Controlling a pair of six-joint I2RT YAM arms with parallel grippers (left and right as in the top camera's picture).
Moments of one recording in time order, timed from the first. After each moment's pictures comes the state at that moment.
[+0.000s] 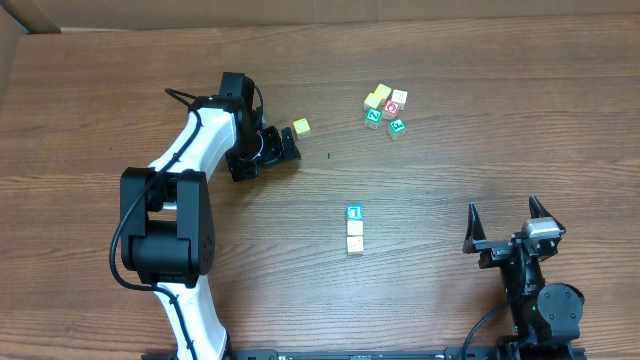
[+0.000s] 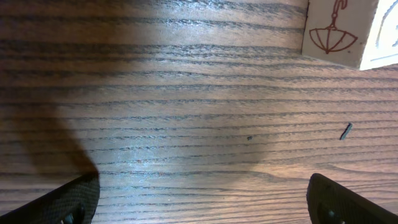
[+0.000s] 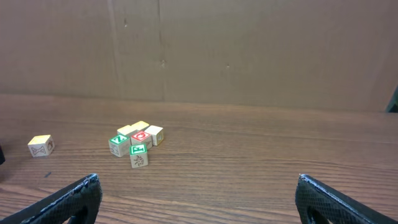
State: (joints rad) left arm -0.10 2.07 1.45 -0.84 0.29 -0.38; right arm 0.05 0.01 0.02 -0.03 -0.05 -0.01
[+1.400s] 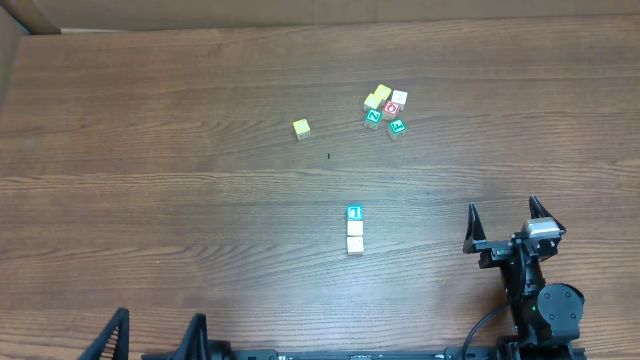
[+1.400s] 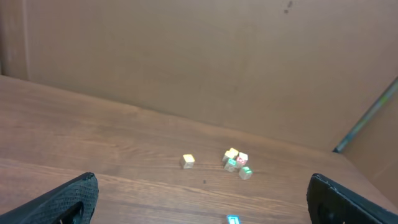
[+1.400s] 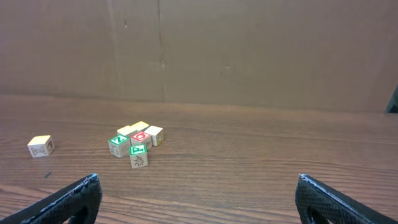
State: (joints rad) left arm -0.08 0.09 1.18 -1.14 0.04 -0.36; right arm 0.05 0.01 0.02 -0.04 -0.05 -0.01
